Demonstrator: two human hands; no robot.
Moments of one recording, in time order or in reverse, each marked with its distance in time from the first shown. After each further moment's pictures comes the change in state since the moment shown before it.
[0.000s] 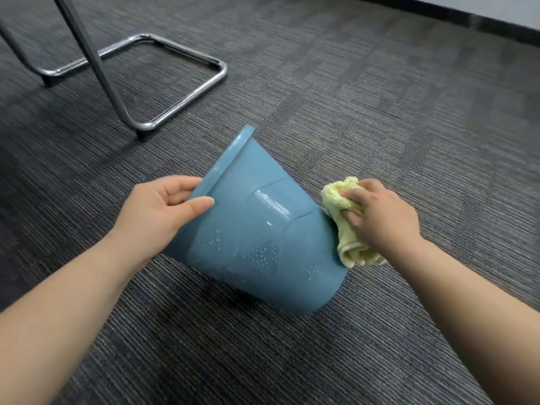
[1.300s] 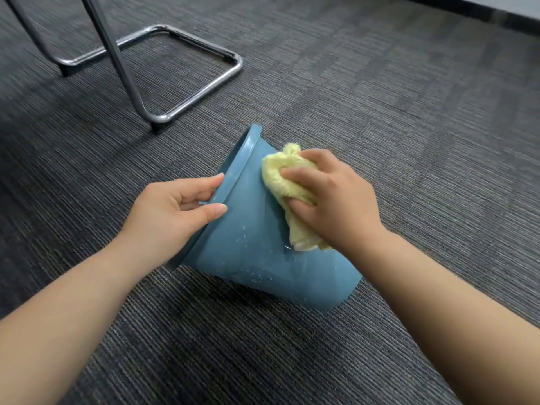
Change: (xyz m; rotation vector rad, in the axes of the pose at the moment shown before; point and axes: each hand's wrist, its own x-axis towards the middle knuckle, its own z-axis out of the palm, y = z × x) left_hand -0.006 -0.001 -0.010 0.065 0.001 0.073; right_hand -0.006 -0.093 -0.020 0.282 0.216 -0.385
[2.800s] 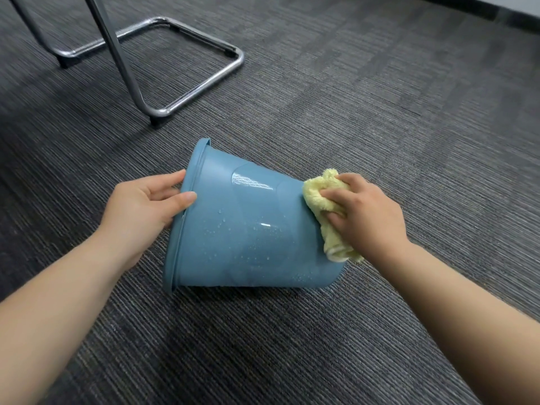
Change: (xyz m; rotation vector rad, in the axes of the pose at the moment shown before) left_hand 0.007 -0.026 -0.017 -0.041 0.211 -0.206; right_hand -0.021 0.052 0.014 -0.203 -0.114 0.148
